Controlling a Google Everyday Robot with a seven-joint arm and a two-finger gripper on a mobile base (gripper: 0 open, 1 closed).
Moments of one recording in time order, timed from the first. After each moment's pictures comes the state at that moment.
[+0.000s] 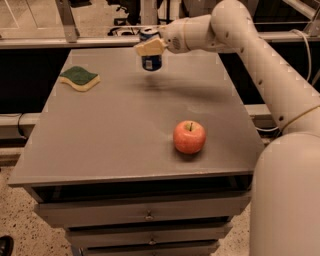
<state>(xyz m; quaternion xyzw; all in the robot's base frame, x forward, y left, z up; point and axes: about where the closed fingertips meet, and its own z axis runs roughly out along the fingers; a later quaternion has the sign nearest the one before) 0.791 0.018 0.945 -0.45 0.67 0.27 0.53</state>
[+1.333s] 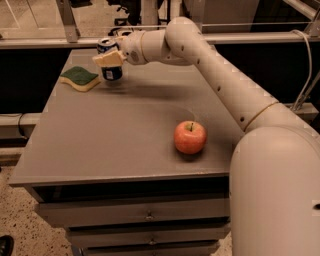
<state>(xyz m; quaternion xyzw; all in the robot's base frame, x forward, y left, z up) 0.780 0.140 0.921 -0.48 0.61 0.32 0.54</state>
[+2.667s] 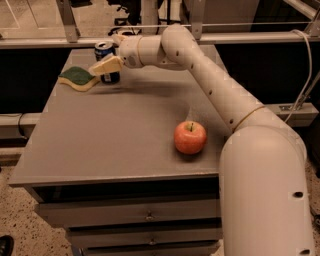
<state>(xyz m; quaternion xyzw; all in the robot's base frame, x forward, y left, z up) 0.794 0.156 0.905 -0.50 0.59 0.32 0.55</state>
